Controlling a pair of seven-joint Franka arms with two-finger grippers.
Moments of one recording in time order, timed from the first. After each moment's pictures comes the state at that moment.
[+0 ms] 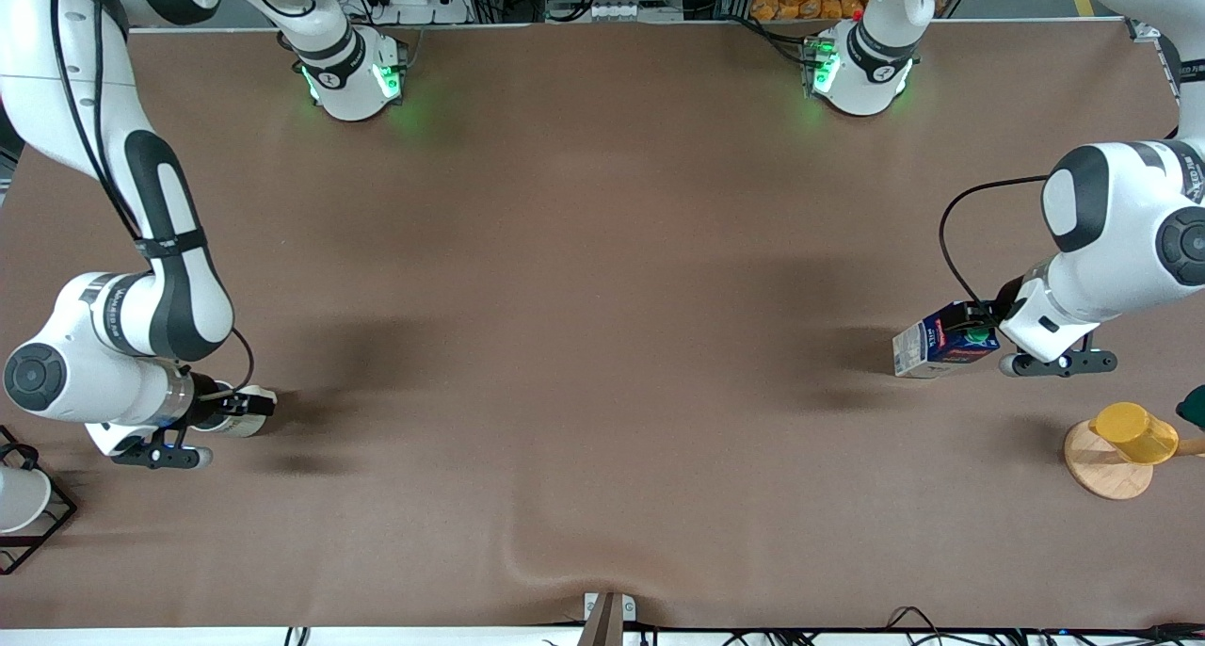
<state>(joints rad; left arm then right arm) 0.06 0.26 -0.04 -1.89 0.02 2.06 -0.03 -0.12 0.69 0.02 -1.52 0.01 2.13 -0.03</state>
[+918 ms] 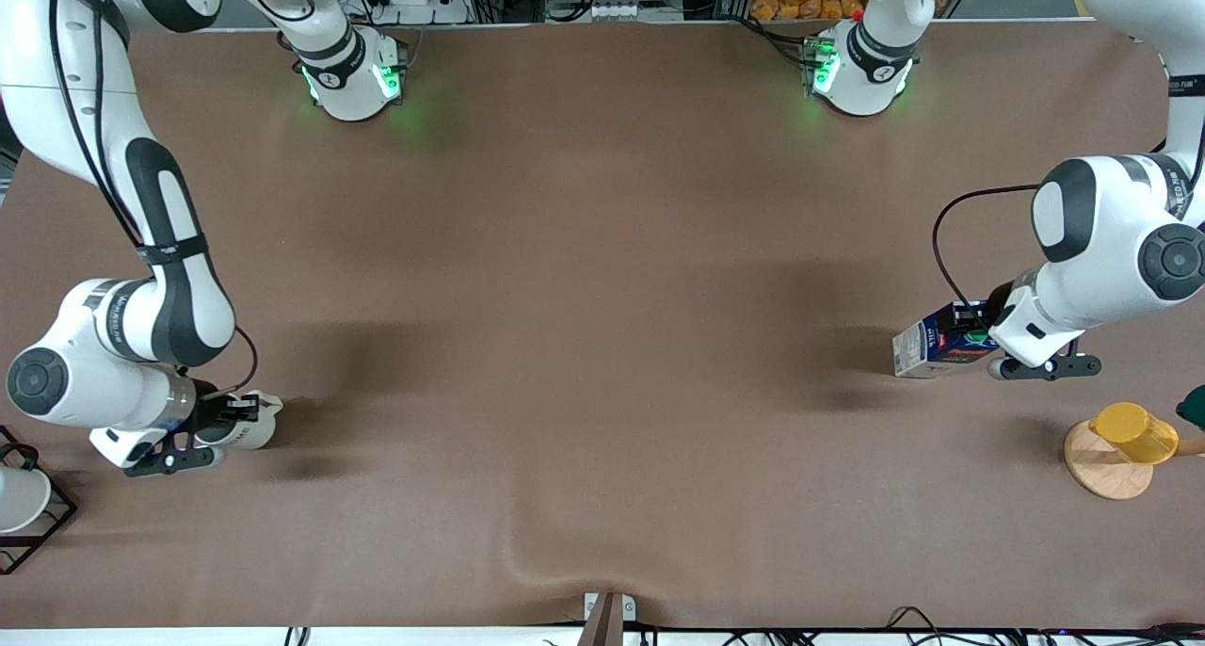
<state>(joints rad) 0.06 0.29 -0.04 -1.90 0.02 2.06 -0.03 -0.11 0.70 0.04 -1.49 0.01 2.14 -0.27</state>
